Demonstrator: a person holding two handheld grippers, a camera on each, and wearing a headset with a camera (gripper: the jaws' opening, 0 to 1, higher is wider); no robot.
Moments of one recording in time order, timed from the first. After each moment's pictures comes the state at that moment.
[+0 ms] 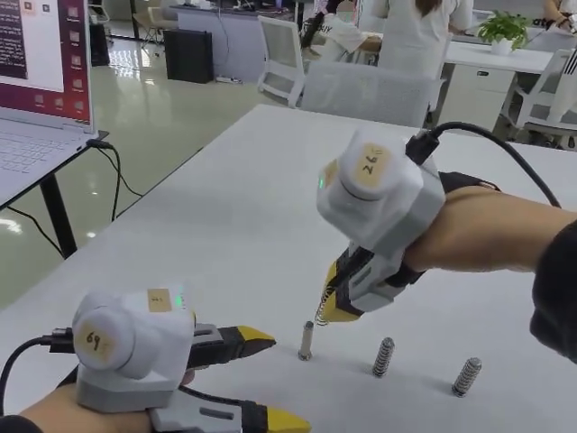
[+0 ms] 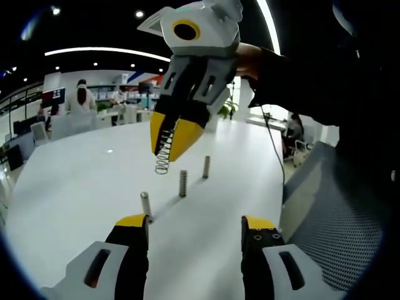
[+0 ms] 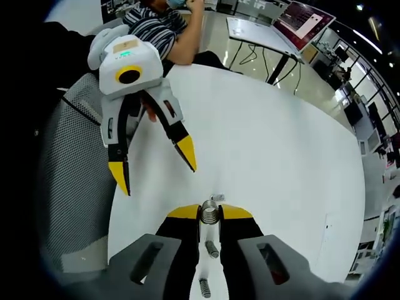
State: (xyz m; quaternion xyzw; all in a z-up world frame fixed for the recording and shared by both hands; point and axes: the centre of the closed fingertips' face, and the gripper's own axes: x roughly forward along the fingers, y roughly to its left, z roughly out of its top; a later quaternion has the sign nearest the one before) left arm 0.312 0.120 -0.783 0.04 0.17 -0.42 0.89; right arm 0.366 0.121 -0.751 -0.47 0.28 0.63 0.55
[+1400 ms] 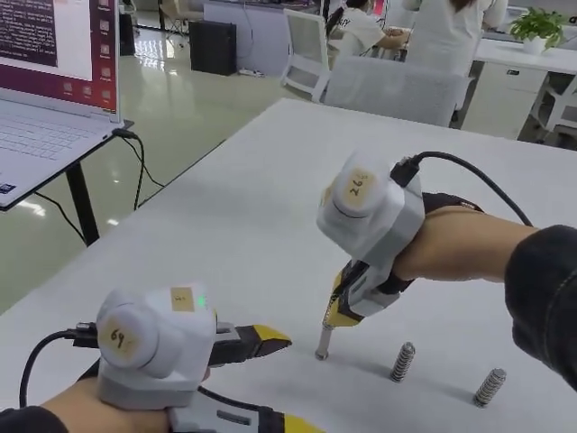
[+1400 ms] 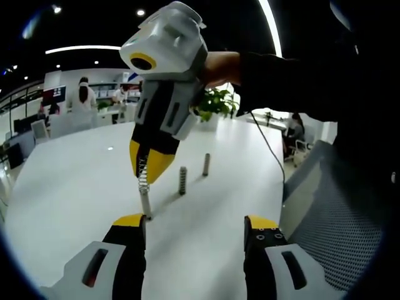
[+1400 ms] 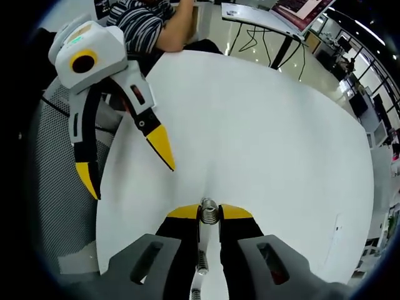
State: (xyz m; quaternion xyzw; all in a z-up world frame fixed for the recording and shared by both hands) left arm 0.311 0.121 -0.788 0.04 0.18 -0.42 0.89; right arm 0.386 0.136 -0.793 -0.47 0.32 0.63 0.54
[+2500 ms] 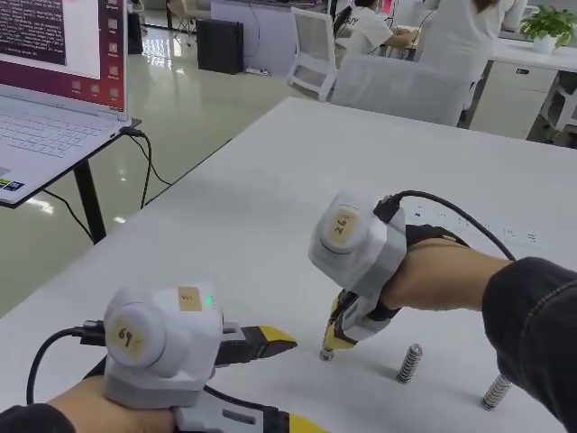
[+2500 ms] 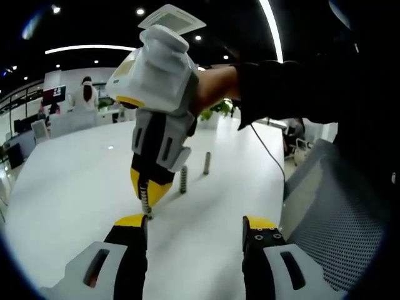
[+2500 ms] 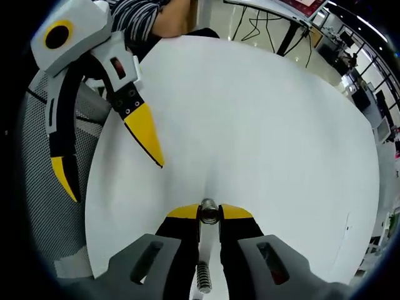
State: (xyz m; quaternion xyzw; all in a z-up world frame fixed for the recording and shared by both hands) left arm 0.310 0.123 -0.790 0.05 0.18 -0.42 0.89; right arm 0.385 0.140 -0.836 -0.48 0.34 0.62 0.53
